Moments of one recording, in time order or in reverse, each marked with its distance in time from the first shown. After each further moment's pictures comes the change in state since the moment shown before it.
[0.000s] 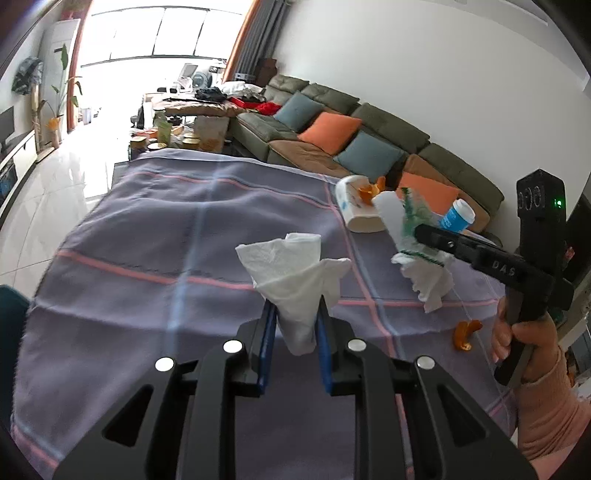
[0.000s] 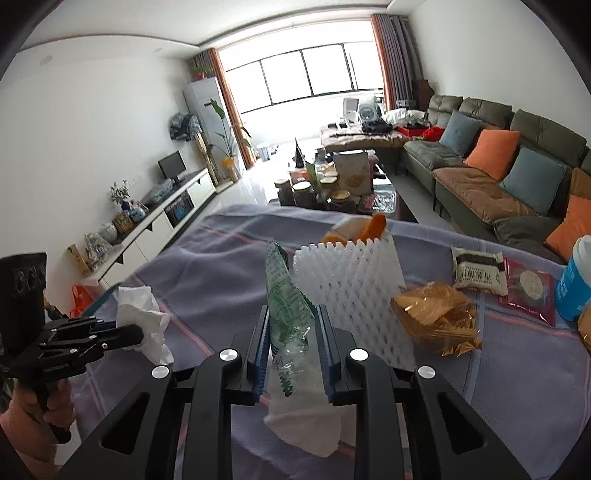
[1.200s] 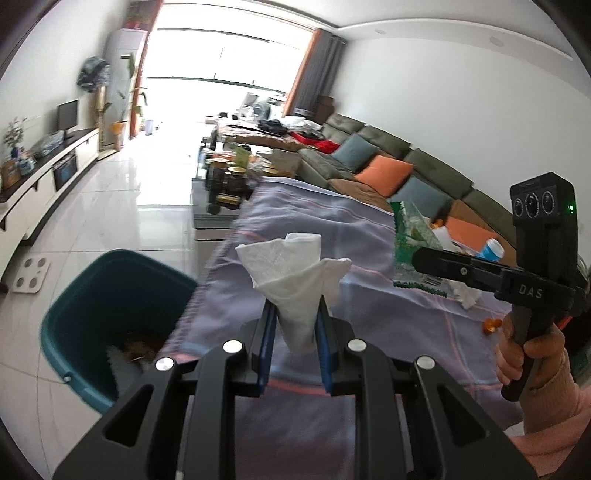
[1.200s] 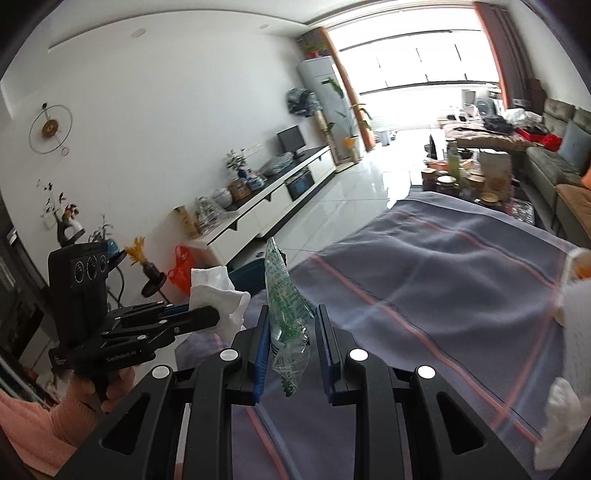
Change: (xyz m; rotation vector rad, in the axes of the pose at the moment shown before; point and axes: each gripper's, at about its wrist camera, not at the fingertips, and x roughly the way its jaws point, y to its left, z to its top) left arm -0.128 0.084 -0.045 -0.113 -0.155 0.193; right arm 0.036 0.164 -0.003 -0.162 0.099 0.442
